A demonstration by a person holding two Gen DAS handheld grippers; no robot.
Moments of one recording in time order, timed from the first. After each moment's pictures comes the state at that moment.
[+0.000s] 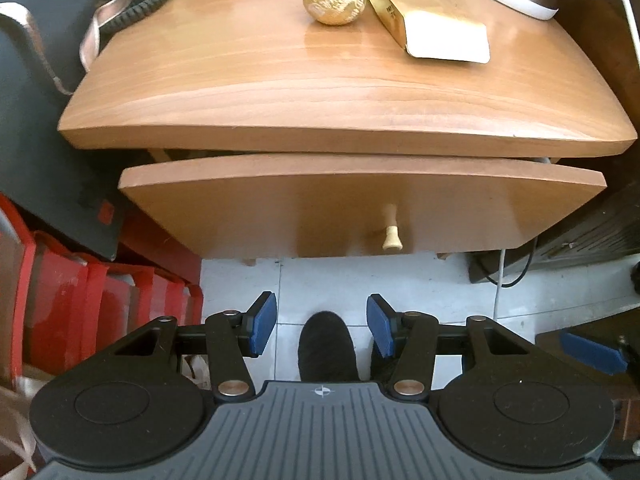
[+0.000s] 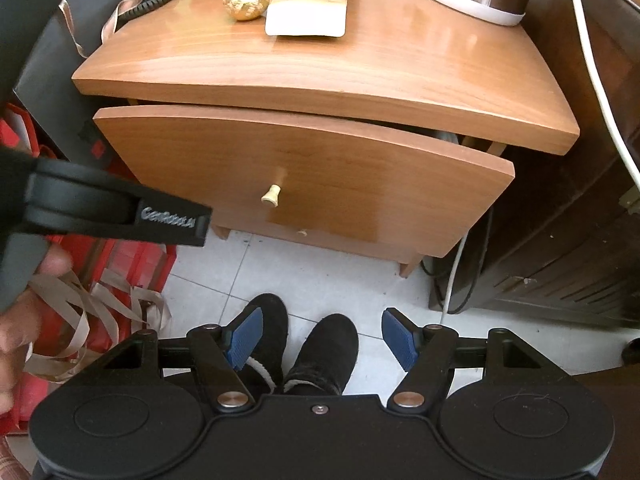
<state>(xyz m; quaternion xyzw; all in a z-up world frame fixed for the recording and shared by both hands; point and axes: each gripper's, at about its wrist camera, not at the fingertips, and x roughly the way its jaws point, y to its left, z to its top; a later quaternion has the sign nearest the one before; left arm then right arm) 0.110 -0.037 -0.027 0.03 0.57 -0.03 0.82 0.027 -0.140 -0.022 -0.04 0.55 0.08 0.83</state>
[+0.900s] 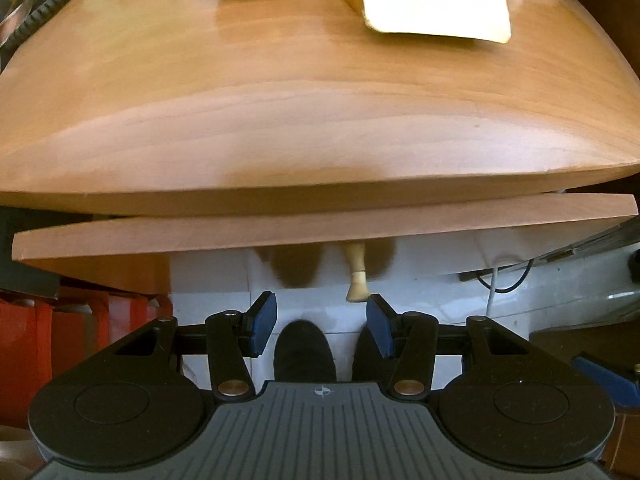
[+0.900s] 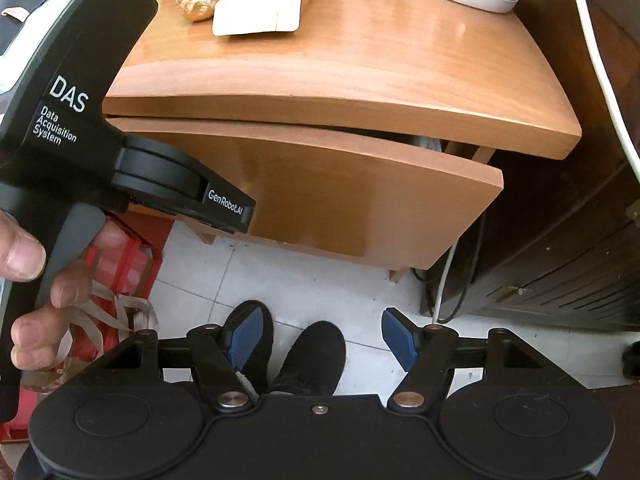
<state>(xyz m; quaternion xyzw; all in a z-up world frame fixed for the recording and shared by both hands) 0.154 -0.071 -0.066 0.03 0.61 -0.05 0.79 0.055 -0.162 -0.035 -0.04 0.56 0.07 0.83</state>
